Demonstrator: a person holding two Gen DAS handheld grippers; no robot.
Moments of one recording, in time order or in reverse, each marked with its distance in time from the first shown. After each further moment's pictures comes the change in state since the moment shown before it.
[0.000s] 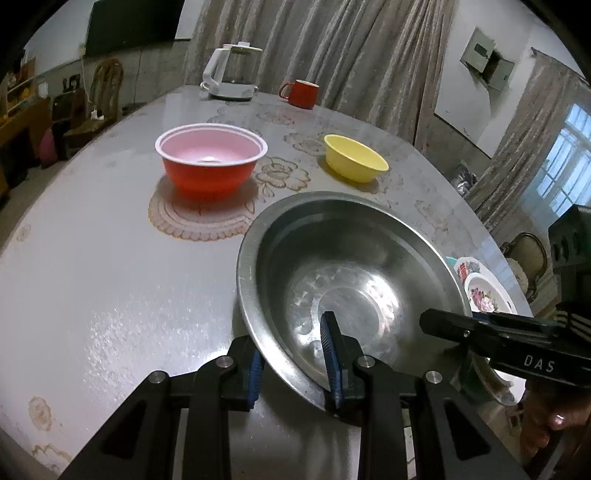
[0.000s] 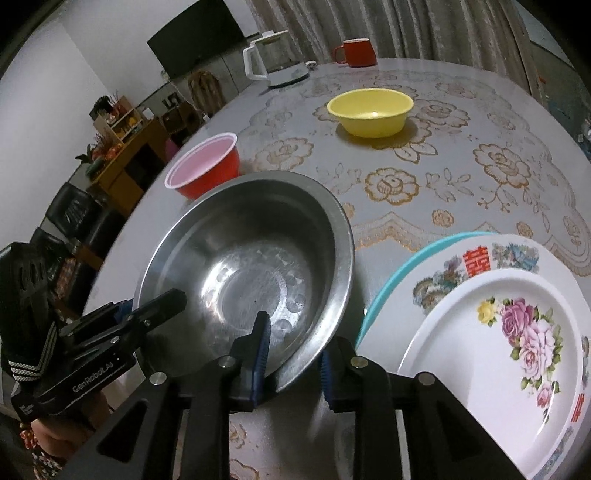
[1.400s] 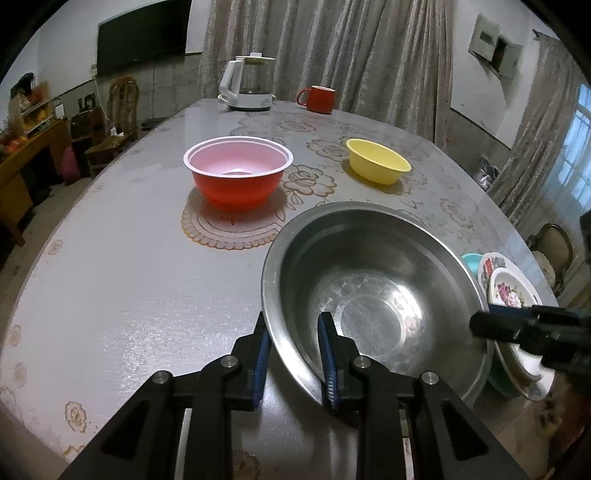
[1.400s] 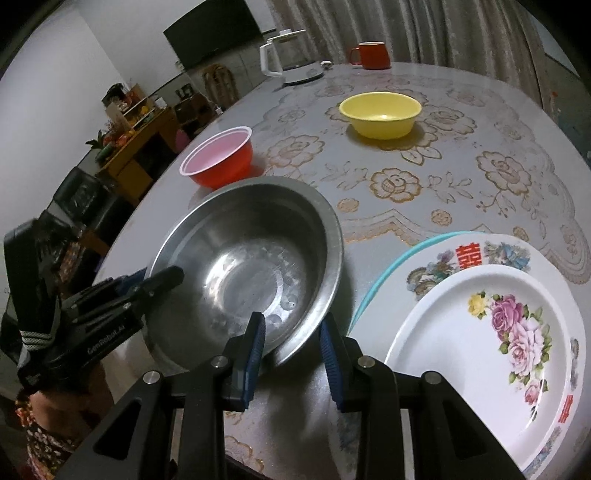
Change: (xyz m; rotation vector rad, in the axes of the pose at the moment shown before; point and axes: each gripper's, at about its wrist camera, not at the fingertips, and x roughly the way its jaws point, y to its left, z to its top) left arm -0.010 0.003 -0.001 0.045 -0.028 0.123; right arm -0.017 -0.001 -0.006 -0.048 0.005 0.026
